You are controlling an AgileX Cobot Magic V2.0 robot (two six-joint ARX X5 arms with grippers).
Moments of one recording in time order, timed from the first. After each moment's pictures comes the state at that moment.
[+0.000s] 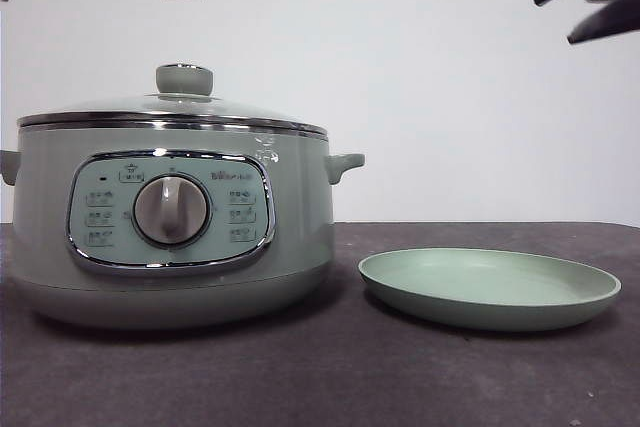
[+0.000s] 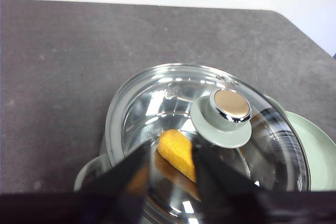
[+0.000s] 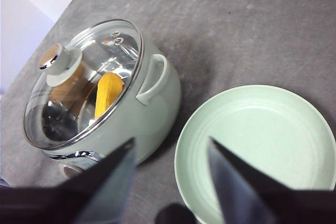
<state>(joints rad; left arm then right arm) -0.07 0.79 0.79 -0.42 0.35 -0.12 0.11 0.93 0.79 -0.43 -0.59 0.17</state>
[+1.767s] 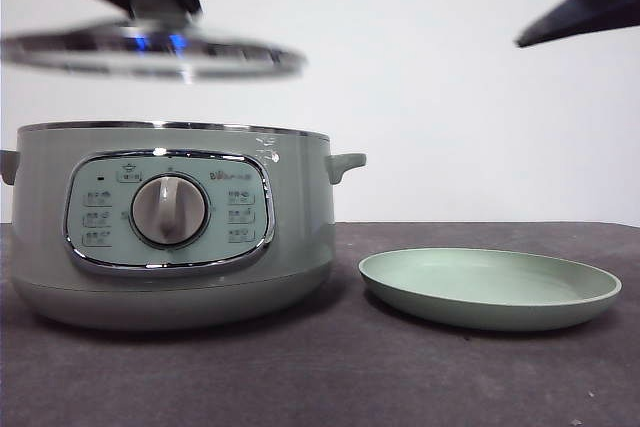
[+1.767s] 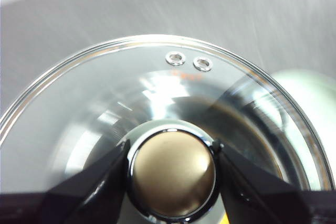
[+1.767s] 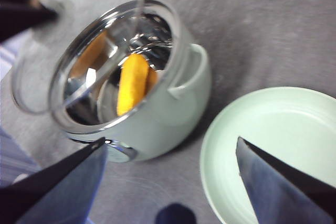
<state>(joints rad) -0.45 1.24 1.21 -0.54 -0.02 -0.02 0.30 1.05 0.92 -0.48 -0.55 0.13</state>
